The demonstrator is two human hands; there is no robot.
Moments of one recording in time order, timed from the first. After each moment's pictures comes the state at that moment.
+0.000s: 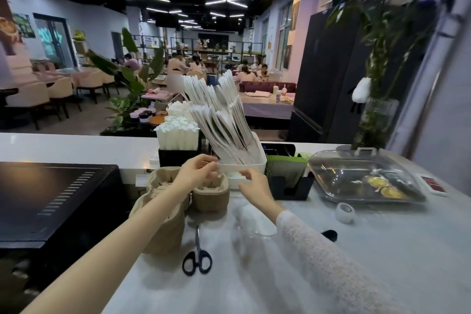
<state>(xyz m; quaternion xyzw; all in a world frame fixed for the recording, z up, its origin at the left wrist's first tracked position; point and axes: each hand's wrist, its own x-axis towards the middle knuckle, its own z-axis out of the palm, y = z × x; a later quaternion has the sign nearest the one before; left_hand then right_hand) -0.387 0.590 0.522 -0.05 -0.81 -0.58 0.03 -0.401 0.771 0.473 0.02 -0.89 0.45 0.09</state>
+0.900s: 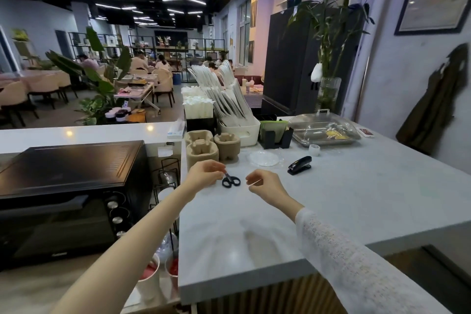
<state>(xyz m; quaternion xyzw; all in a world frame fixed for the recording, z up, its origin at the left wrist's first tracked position) -0.150 0.468 0.485 -0.14 -0.81 -0.56 -0.06 -0.105 0.674 0.459 -0.03 -0.89 0.44 0.09</state>
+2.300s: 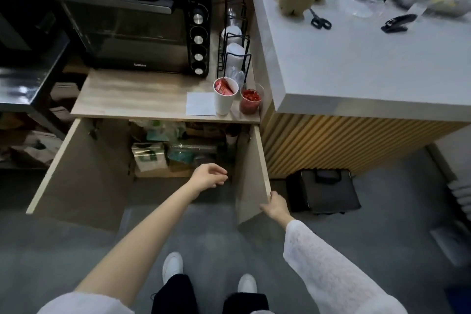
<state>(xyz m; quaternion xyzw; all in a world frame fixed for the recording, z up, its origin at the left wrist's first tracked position) 0.117 0.217 0.173 0.08 -0.78 -0.54 -0.32 0.185 0.448 0.125 -0.27 -0.88 0.29 -0.27</state>
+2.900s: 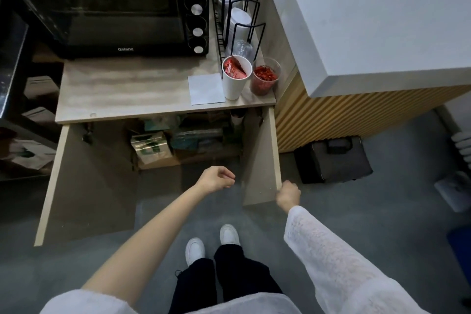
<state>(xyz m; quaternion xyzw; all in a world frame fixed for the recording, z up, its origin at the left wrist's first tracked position) 0.076 0.172 0.118 0.02 -0.79 -0.44 -0.43 0.149 0.389 0.082 -0.39 -0.87 0.17 -0.25</state>
